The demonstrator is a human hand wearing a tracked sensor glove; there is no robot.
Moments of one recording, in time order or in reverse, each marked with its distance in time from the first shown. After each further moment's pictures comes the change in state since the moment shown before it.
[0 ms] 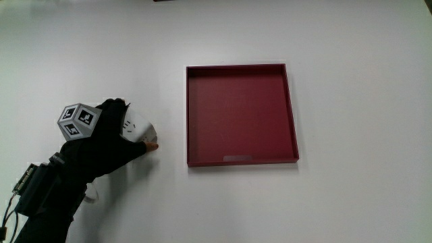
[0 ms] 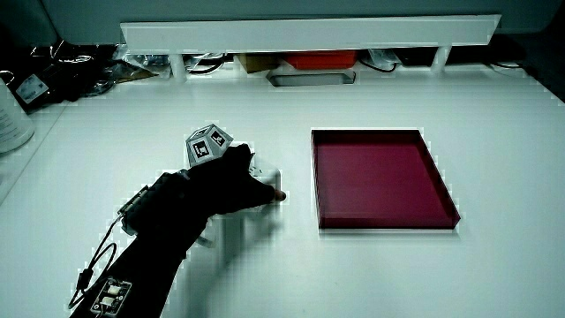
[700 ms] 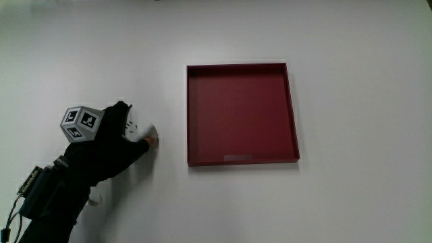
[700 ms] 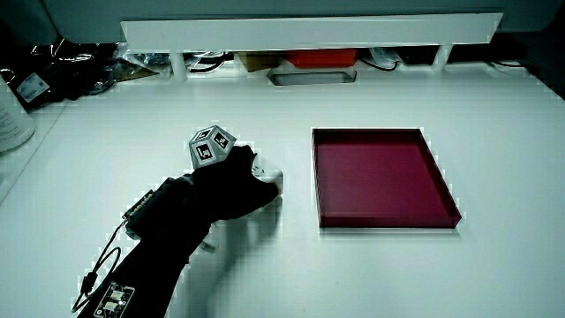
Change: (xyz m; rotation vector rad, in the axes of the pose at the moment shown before) arm 0.003 -0.003 -0.005 0.081 0.030 -0.034
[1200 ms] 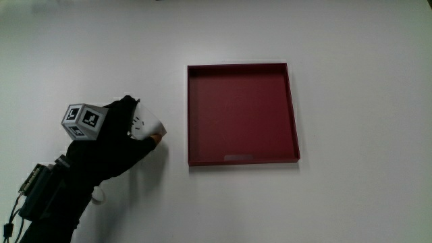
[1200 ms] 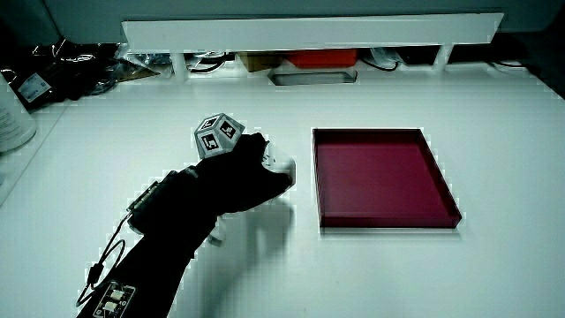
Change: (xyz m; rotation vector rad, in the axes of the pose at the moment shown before) arm 0.024 -0.009 0.014 0.061 -0.008 -0.105
